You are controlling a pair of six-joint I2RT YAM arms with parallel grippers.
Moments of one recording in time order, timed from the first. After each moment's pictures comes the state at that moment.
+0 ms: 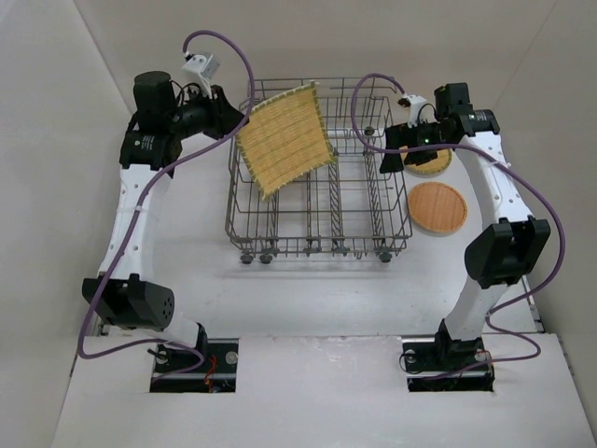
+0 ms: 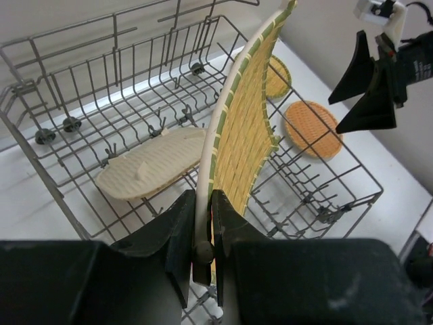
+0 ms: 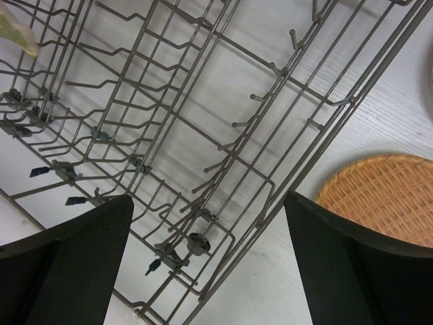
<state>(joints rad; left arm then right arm) -0.07 1.51 1.77 -0.52 0.70 -0.13 0.09 1.83 1.95 -1.08 -0.51 -0.22</state>
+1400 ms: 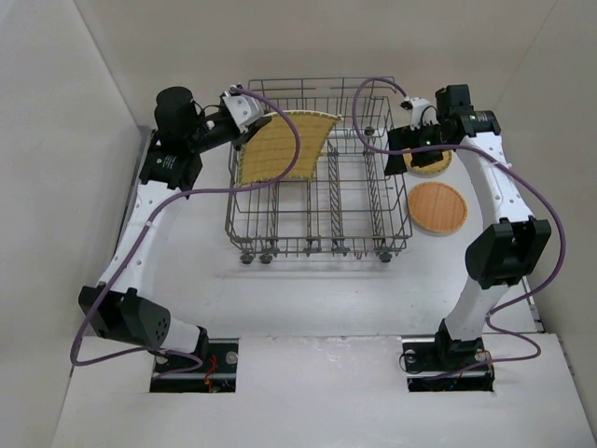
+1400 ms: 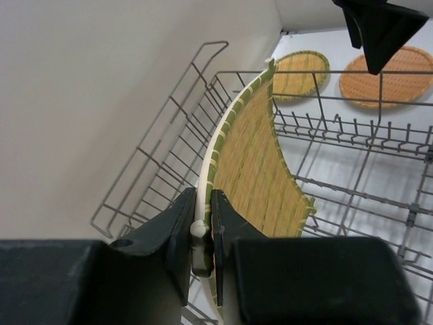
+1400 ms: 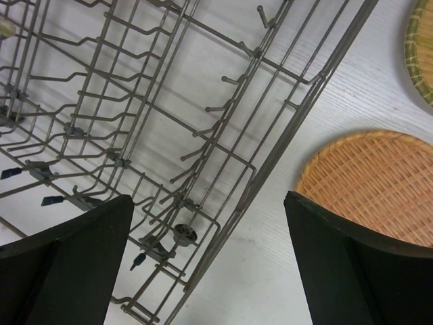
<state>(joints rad) -0.23 1.41 1.56 -0.23 0.77 0.54 0.08 1.82 1.94 -1.09 -0.43 -0.22</state>
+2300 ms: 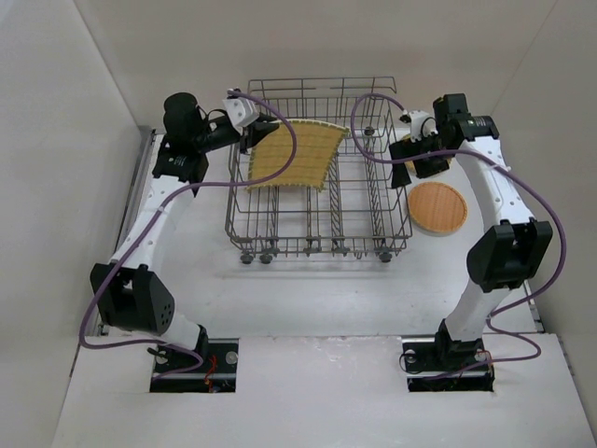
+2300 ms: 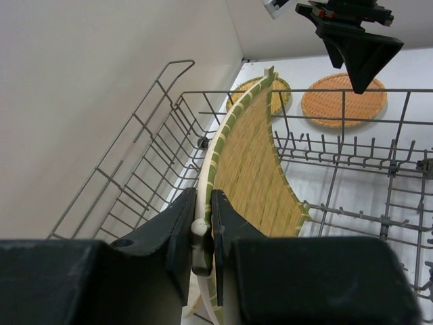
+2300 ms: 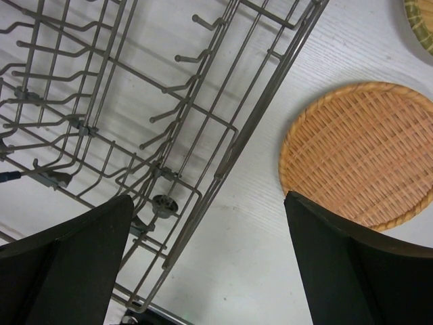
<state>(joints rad) -0.18 1.49 1.45 0.04 0.96 0.38 0.08 1.80 1.86 -1.15 -0.32 -0.28</state>
